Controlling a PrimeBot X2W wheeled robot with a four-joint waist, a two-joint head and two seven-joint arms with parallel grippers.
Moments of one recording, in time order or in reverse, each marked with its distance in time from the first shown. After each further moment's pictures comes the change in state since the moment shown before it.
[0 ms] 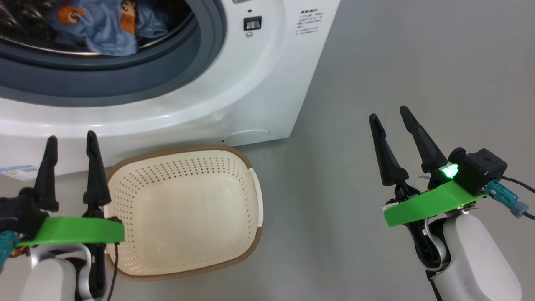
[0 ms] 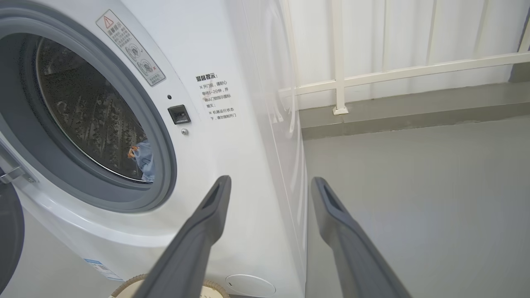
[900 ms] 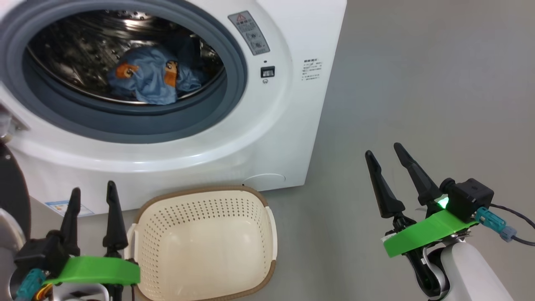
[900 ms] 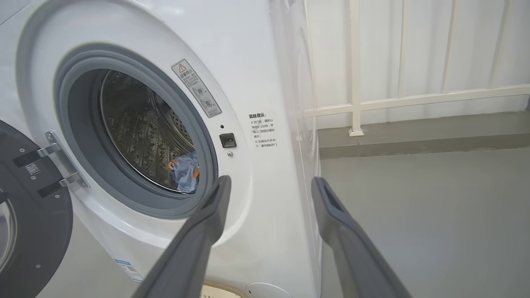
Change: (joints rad) left arm 0.141 -0.078 0.035 0.029 0.026 -0.043 0.000; right arm 0.096 -0.025 0.031 0.020 0.005 0.000 0.000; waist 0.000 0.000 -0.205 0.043
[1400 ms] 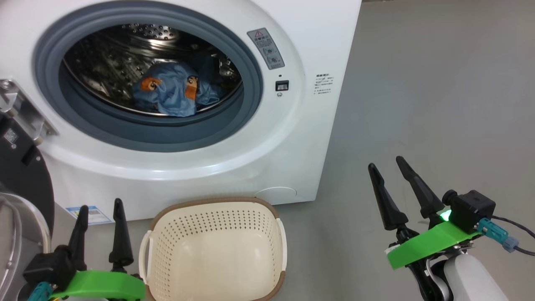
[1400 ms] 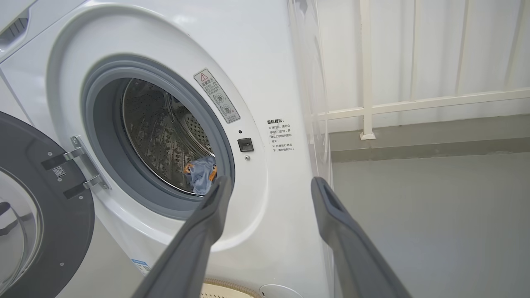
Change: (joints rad) left arm 0.062 -0.015 -0.001 0.012 0.001 -0.010 0.000; right arm 0.049 -0.014 0.005 -0.002 0.028 0.000 0.000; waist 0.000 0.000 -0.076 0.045
